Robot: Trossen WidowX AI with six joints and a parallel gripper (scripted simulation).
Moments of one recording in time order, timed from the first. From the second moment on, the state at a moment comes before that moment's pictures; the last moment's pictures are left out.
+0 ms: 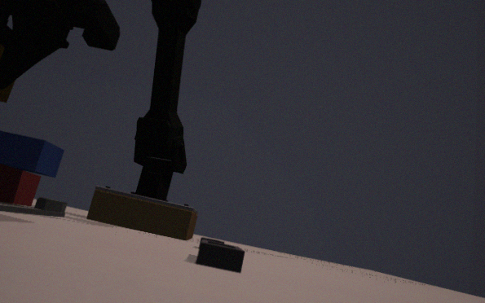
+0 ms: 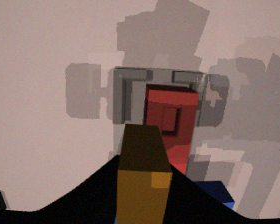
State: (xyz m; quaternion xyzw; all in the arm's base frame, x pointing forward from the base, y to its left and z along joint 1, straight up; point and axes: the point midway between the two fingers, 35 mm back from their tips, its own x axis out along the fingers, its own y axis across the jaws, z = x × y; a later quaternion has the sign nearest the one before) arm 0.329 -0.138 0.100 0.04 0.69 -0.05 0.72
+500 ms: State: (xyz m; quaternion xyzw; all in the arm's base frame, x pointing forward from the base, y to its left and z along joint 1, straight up) arm 0.328 -0.168 0.093 0.04 0.69 -0.05 0.72
